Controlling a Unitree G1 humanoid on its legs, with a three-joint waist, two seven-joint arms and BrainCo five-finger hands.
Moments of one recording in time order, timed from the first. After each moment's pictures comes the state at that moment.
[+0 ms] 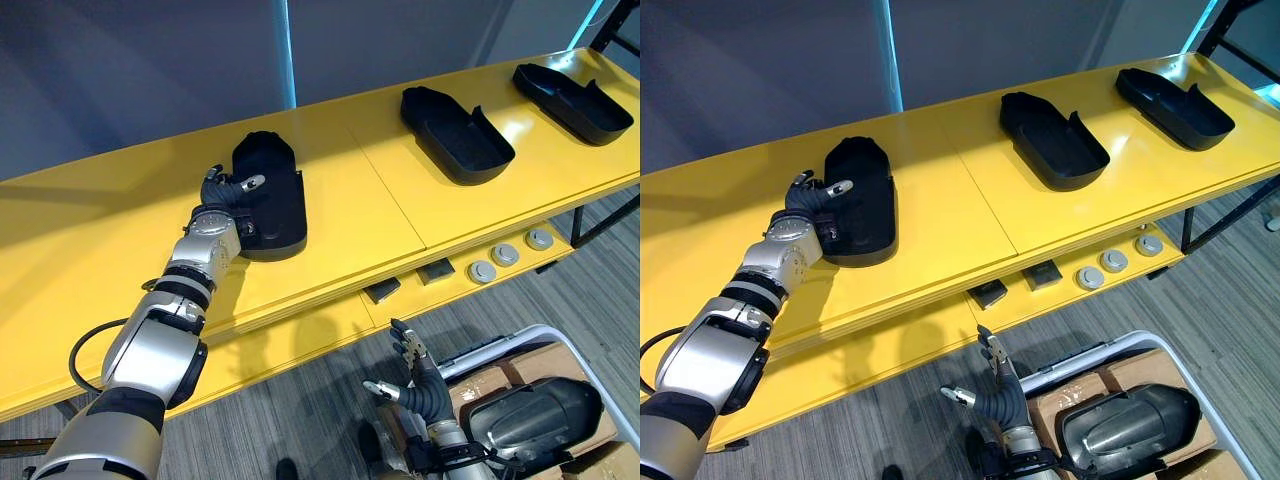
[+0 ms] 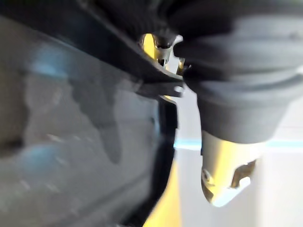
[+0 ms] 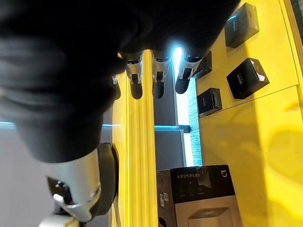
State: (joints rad) left arm -1.20 0.45 -0.30 0.93 -0.69 0.12 0.40; right arm 0.33 -0.16 0.33 -0.33 -0.05 -0.14 -0.15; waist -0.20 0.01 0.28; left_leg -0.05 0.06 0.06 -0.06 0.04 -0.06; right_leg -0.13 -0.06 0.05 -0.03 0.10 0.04
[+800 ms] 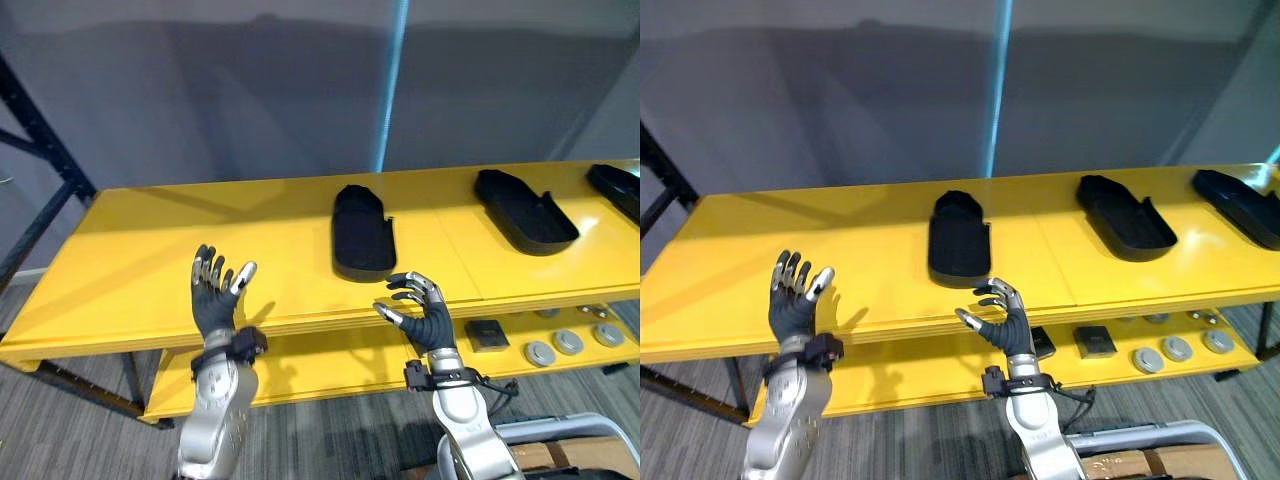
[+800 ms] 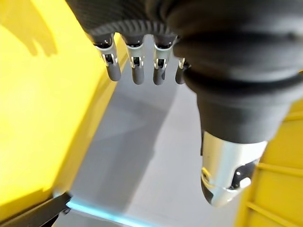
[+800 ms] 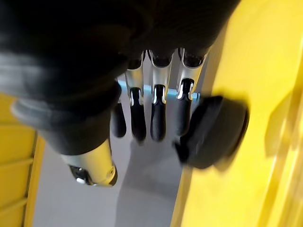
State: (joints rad) left arm 0.07 0.10 -0.15 -0.44 -0.26 -0.15 0.51; right arm -0.14 -0.13 0.24 -0.10 -0.13 -0.15 -0.27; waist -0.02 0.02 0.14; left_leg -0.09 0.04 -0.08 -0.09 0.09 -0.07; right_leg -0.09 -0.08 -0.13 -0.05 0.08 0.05
